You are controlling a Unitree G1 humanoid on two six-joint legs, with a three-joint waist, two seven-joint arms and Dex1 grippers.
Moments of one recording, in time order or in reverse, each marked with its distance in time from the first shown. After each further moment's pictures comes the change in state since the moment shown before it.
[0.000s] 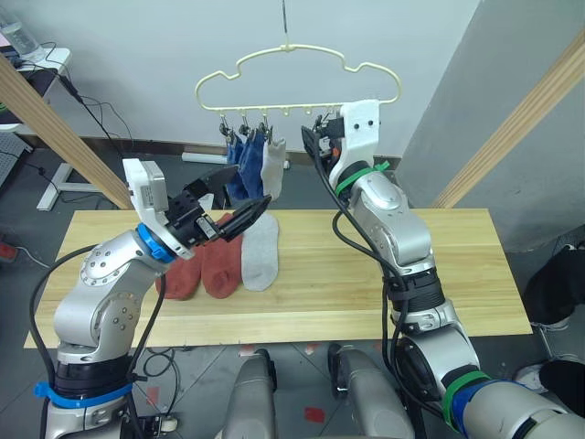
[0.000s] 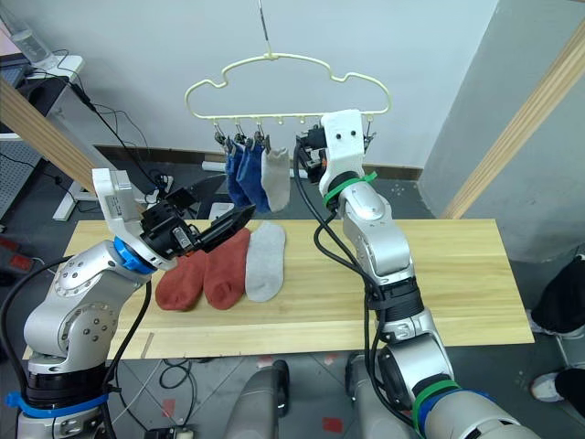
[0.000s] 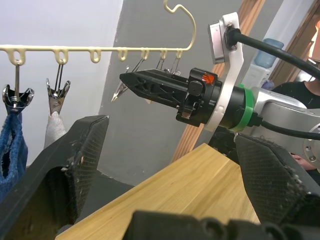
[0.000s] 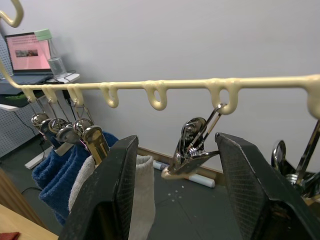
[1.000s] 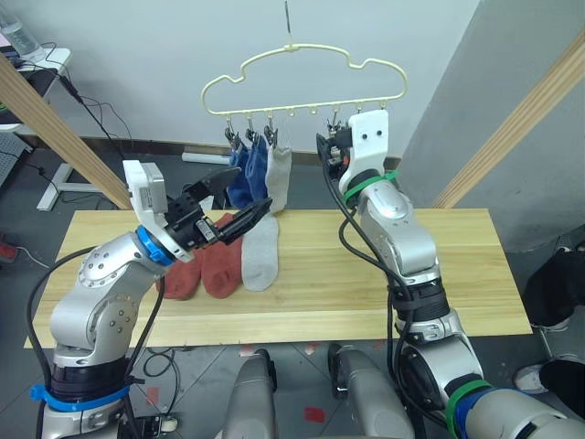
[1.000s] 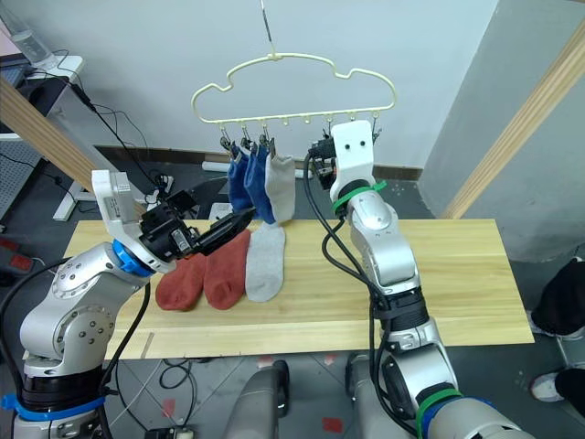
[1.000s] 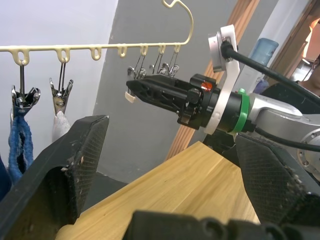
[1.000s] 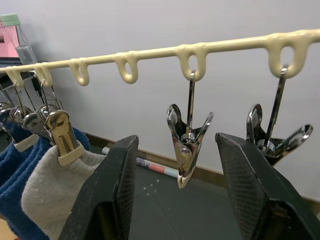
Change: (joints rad) left arm 0.014 0.009 0.006 -0.018 -0.025 0.019 -0.005; right arm 0.047 -0.007 0.010 -0.059 -0.065 0.007 -0.022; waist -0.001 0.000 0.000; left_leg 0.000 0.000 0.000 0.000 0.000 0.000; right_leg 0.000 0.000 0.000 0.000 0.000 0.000
